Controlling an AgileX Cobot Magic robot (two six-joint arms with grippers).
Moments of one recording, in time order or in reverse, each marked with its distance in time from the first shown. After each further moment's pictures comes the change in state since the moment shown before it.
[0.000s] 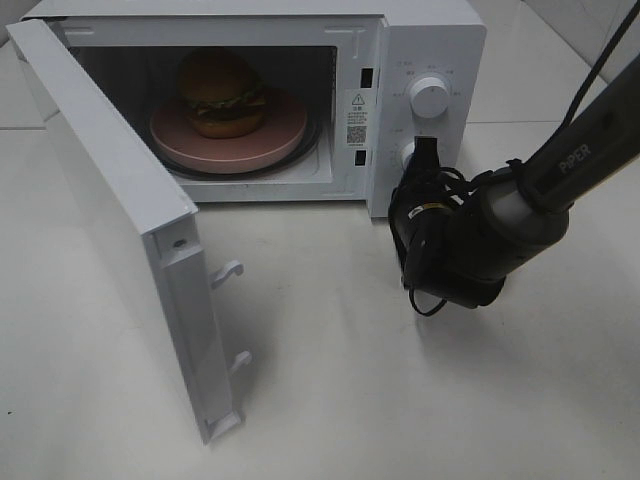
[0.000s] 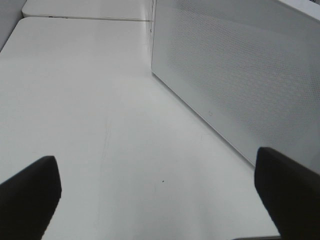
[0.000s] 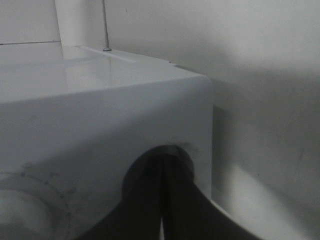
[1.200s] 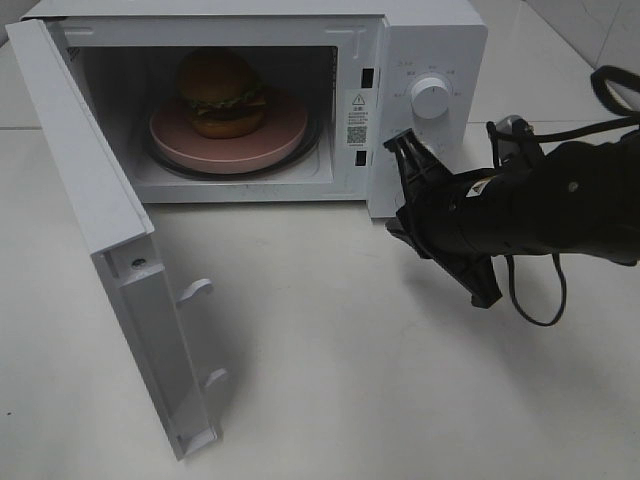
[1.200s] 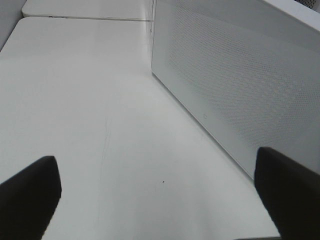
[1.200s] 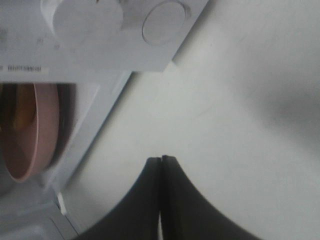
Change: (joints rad) left arm 0.000 0.000 0.000 0.000 0.000 0.000; right arm -0.021 -0.508 0.257 -0.263 0.645 -0.431
